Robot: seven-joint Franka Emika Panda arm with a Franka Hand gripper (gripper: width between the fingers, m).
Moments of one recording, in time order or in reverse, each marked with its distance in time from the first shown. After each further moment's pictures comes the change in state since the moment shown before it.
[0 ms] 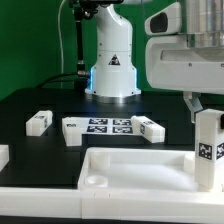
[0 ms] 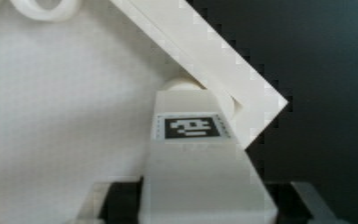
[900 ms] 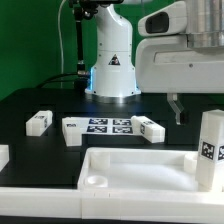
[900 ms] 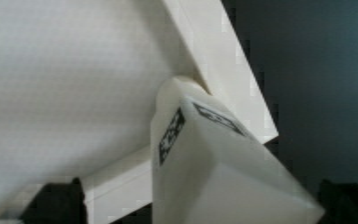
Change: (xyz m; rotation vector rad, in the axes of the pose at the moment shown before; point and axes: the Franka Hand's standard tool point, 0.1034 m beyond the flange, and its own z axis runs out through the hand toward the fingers) arm 0.001 0.001 -0.001 -0.003 -0.009 -0.490
